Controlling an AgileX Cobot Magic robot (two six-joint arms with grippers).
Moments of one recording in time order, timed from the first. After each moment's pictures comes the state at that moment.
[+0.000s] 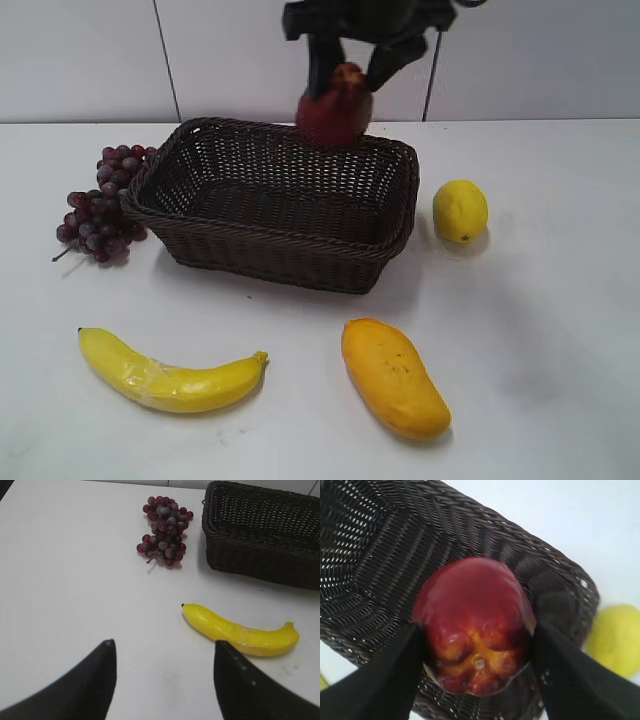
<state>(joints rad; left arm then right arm) -0.02 0.00 -0.48 -0.23 1.08 0.06 0.57 2.15 -2.13 0.01 1.19 0.23</state>
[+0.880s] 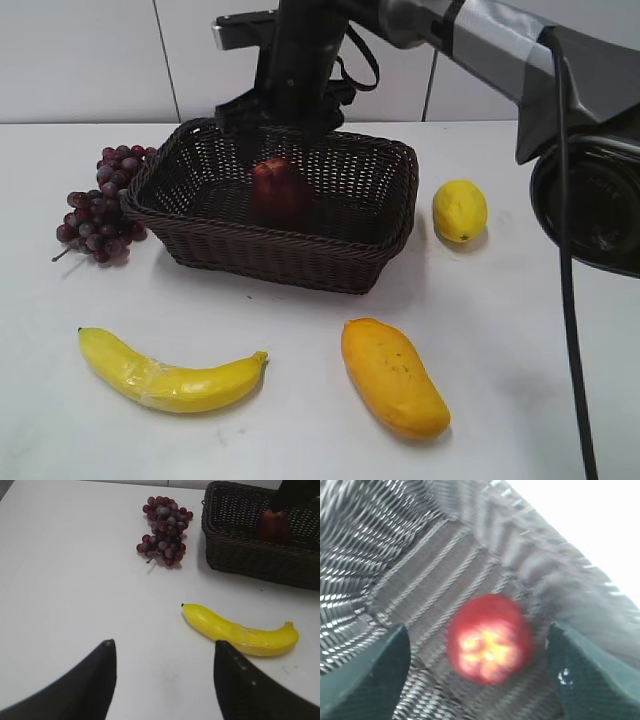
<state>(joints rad) -0.02 0.00 -0.48 -0.23 1.08 0.06 0.64 2.50 -2.45 0.06 1.22 0.11</state>
